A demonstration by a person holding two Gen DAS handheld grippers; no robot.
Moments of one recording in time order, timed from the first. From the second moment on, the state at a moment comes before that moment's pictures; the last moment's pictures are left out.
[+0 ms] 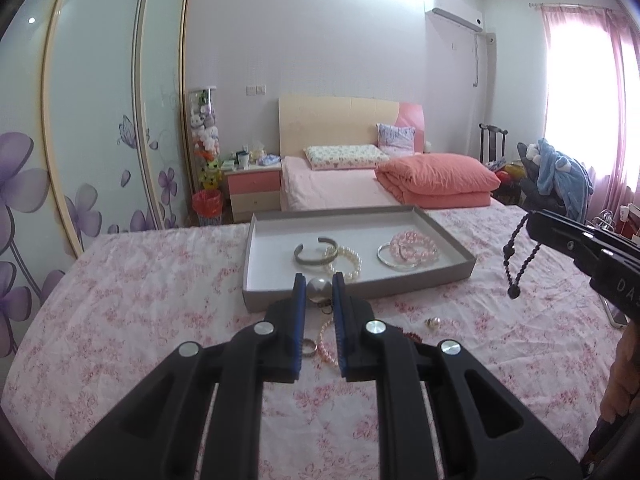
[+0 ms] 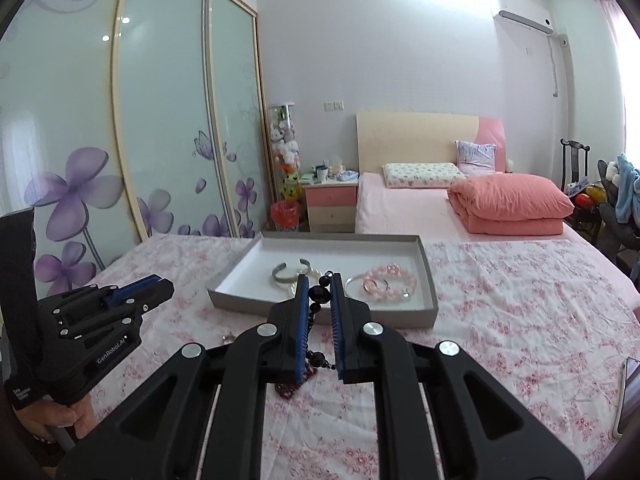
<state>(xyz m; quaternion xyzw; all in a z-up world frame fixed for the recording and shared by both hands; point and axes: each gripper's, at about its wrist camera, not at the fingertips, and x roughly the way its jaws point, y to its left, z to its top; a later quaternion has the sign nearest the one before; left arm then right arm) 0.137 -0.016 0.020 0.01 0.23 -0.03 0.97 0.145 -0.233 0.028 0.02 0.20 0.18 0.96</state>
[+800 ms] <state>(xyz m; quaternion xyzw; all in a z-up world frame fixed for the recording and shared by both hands) 0.181 -0.024 0.040 0.01 0.20 -0.01 0.98 0.179 -0.229 0.055 0.03 0.13 0.16 0.98</state>
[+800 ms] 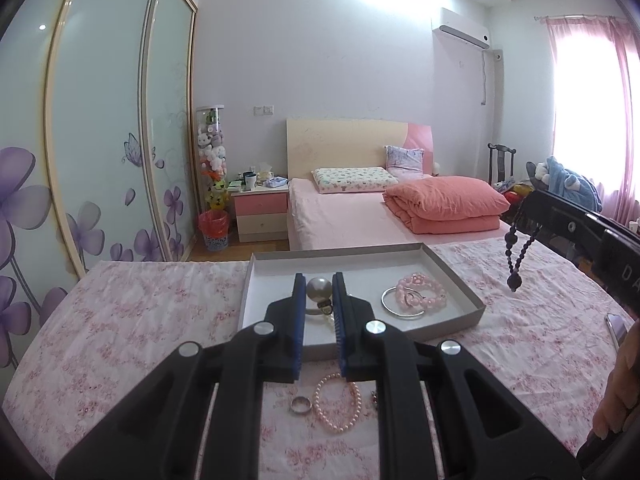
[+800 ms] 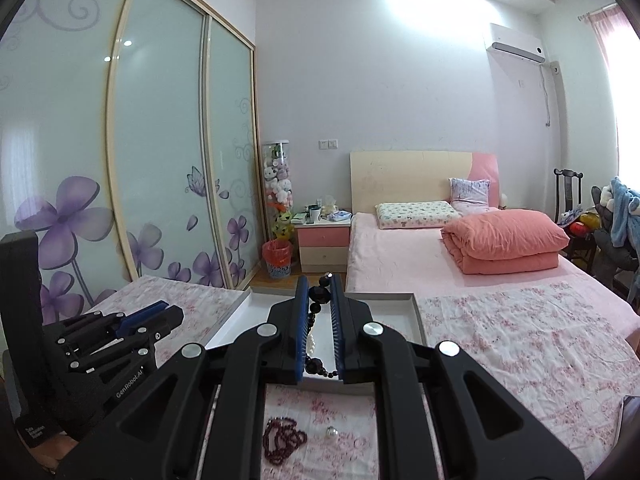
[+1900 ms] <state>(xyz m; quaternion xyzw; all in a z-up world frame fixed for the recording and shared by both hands) 0.315 -0.013 0.000 -0.02 0.28 -0.02 0.96 0.312 -0.220 0.012 0.06 0.22 0.16 0.96</state>
